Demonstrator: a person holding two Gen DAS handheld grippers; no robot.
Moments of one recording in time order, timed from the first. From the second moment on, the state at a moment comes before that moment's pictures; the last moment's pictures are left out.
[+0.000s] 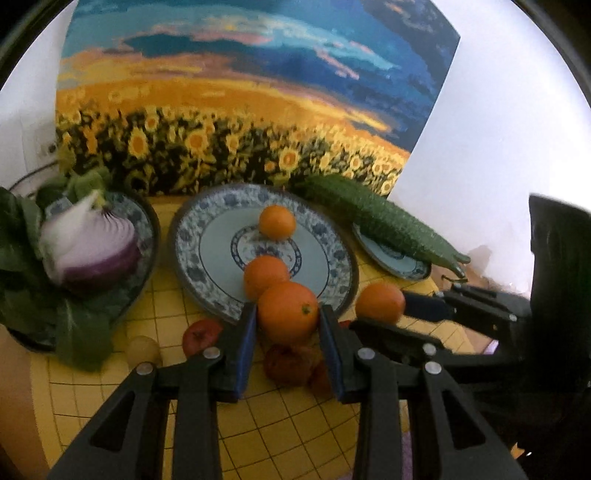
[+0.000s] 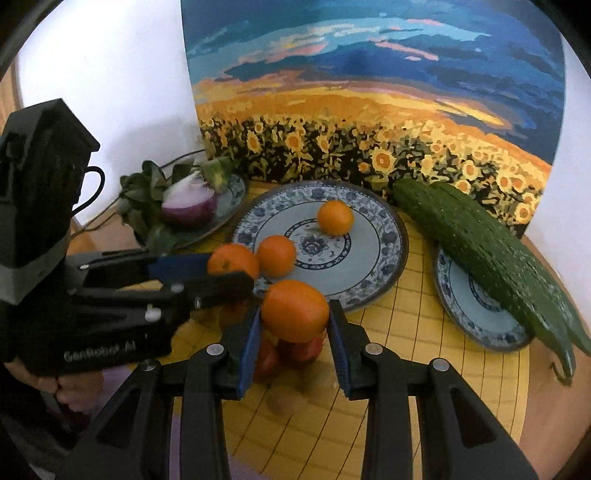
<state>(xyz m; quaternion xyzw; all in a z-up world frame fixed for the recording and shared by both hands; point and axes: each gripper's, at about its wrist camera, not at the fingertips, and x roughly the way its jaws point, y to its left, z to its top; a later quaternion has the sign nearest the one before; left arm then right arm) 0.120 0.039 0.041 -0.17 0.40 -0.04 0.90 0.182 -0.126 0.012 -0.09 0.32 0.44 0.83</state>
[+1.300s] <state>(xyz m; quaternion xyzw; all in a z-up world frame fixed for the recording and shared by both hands) 0.130 0.057 0.041 -0.22 0.40 -0.02 0.89 0.201 -0.110 -0.003 -0.10 0.34 0.45 0.82</state>
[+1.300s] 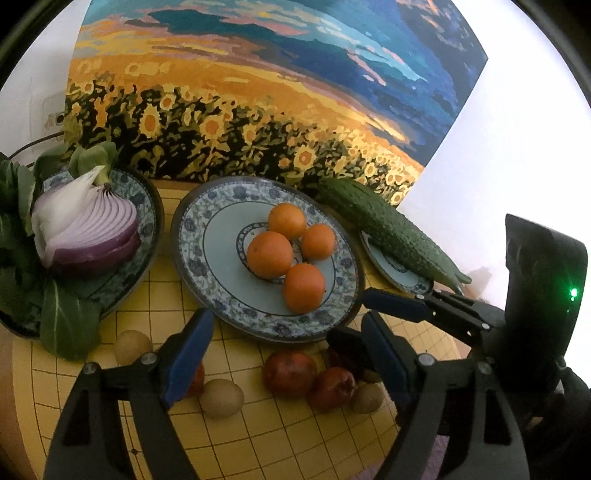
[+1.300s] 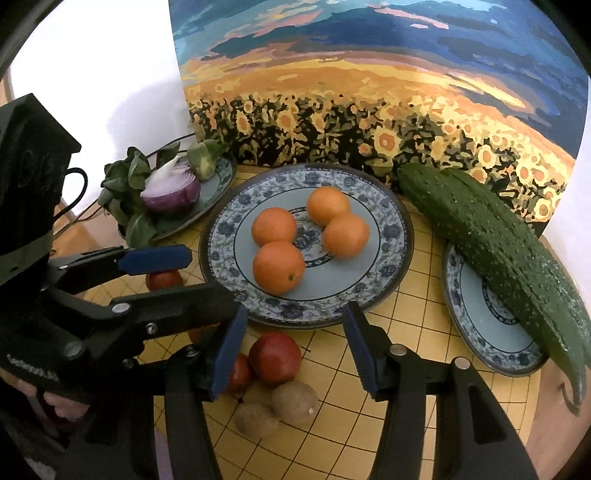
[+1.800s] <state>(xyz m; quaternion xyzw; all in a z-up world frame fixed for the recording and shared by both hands) 0.123 0.055 0.044 -0.23 0.40 -0.02 0.89 0.195 -0.111 0.000 -0.11 0.34 0.45 0.82</state>
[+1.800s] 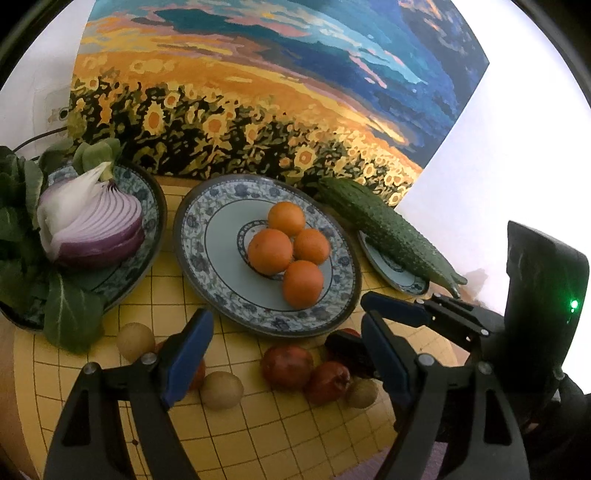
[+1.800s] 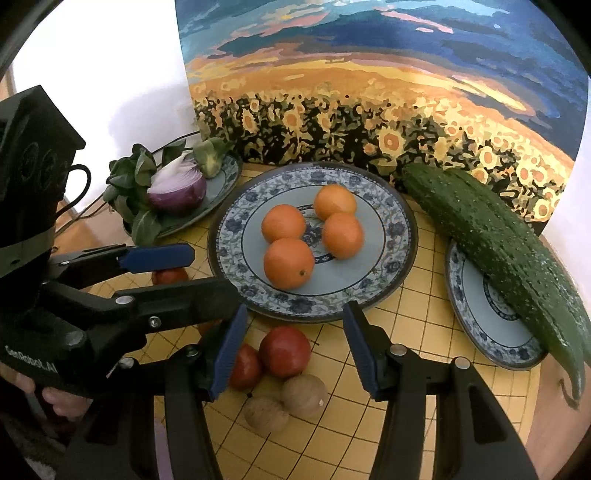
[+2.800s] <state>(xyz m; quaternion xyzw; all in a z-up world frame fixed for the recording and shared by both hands) 0.045 0.037 0.111 -0.21 0.34 0.01 0.92 0.117 -0.174 0.043 -0.06 0.28 0.44 0.85</state>
